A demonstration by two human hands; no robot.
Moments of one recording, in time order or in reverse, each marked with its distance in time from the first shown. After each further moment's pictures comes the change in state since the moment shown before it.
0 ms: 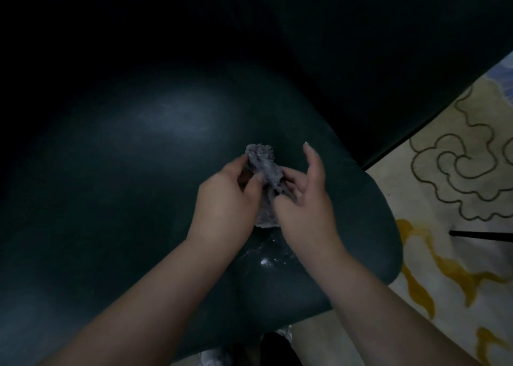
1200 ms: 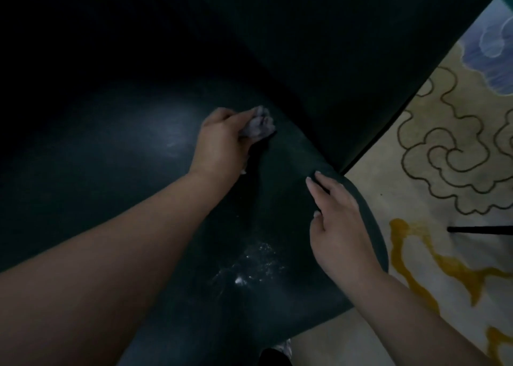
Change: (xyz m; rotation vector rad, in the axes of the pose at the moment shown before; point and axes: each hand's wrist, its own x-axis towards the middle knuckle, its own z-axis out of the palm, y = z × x) left_hand 0.098 0.026 0.042 0.132 0.059 0.400; right_hand 0.008 0.048 -0.080 -0.709 0.073 -0.109
